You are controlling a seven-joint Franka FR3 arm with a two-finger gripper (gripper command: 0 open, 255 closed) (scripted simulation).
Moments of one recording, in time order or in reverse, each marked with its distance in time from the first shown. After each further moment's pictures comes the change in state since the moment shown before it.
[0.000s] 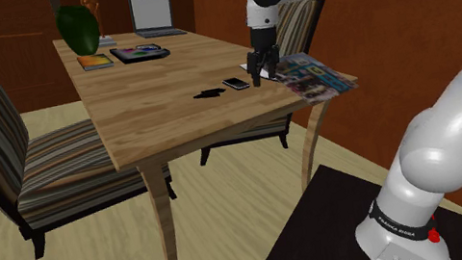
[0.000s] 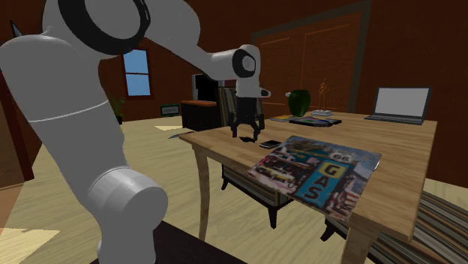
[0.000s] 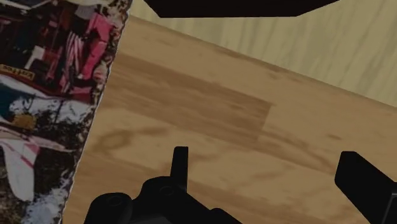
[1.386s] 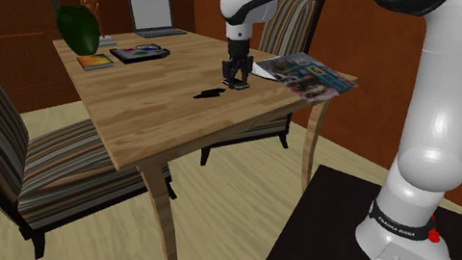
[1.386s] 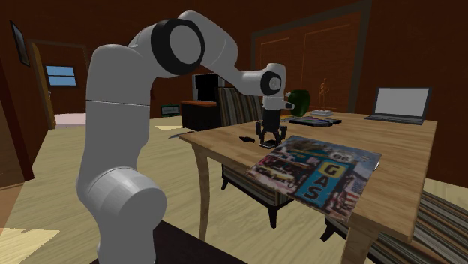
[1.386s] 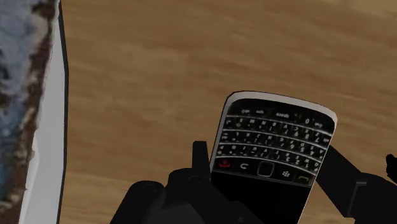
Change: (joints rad) arm -0.043 0.408 -0.051 0.324 0.101 0.163 -0.025
